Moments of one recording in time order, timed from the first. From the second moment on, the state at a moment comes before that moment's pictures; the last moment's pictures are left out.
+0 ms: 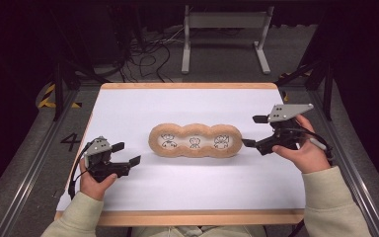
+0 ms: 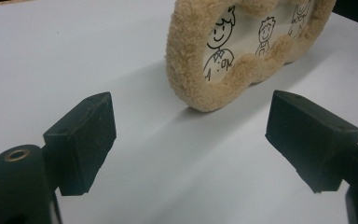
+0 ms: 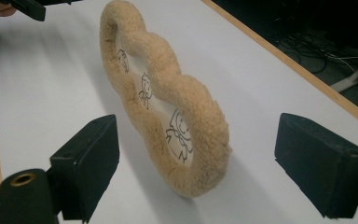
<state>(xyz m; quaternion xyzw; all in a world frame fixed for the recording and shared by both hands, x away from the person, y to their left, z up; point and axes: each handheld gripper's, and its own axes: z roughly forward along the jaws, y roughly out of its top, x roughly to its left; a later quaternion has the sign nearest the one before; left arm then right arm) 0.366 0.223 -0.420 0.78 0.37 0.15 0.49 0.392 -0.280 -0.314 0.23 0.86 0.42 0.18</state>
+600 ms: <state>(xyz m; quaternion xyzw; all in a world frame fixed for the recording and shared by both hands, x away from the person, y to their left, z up) 0.367 0.227 -0.424 0.77 0.38 0.16 0.49 0.386 -0.297 -0.365 0.29 0.84 0.43 0.18</state>
